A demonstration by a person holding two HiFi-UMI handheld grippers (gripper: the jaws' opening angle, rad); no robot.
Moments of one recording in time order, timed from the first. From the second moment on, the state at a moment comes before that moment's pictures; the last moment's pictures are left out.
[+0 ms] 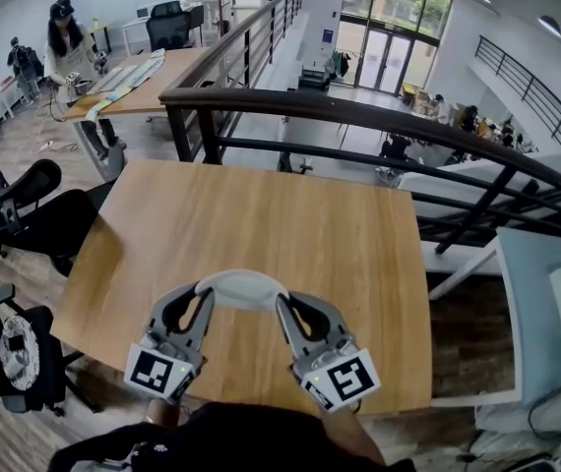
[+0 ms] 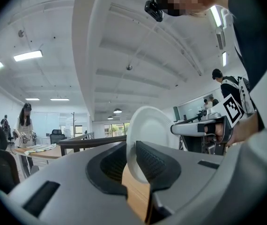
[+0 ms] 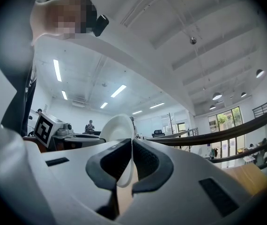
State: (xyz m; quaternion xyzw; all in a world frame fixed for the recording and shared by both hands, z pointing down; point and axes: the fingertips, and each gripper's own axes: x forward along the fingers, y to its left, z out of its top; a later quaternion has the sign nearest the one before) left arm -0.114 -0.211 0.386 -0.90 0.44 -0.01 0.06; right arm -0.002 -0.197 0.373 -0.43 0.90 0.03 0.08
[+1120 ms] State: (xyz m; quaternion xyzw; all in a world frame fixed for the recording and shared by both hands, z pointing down) left arm -0.158 -0.266 0.426 -0.90 0.43 -0.02 0.02; right arm -0.048 -0.251 0.412 -0.43 0.90 0.01 0.03
